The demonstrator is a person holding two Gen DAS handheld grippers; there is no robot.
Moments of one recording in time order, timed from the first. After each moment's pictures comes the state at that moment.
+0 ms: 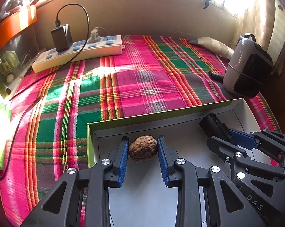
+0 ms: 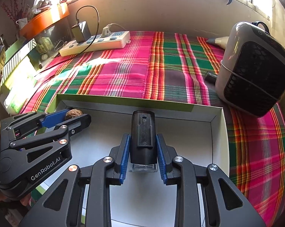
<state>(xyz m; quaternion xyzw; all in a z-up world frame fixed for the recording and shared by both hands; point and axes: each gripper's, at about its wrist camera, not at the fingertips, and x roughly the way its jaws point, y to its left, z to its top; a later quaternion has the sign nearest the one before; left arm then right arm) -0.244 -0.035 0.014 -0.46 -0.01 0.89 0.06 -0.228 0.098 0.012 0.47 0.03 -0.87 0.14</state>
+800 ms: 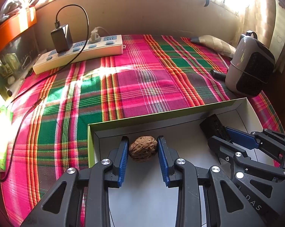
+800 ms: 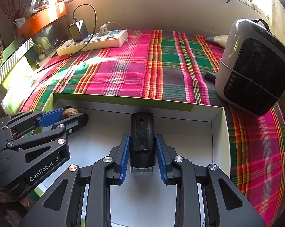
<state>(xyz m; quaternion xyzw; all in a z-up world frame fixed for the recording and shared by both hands) -0.247 -0.034 0.013 -0.46 -0.01 0.89 0.05 -0.232 0.098 0.009 0.48 0.03 -0.87 0.13</state>
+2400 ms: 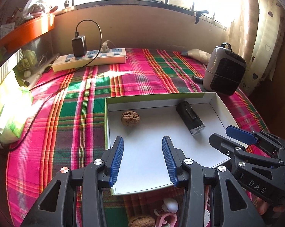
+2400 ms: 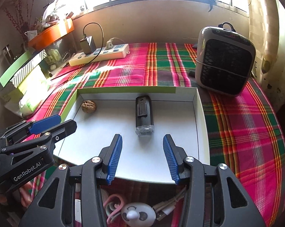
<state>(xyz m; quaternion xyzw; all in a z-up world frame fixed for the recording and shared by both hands) -0.158 -0.042 0.049 -0.41 -0.03 0.91 0.05 -0.157 0.119 0.040 0.43 0.00 -0.89 0.13</state>
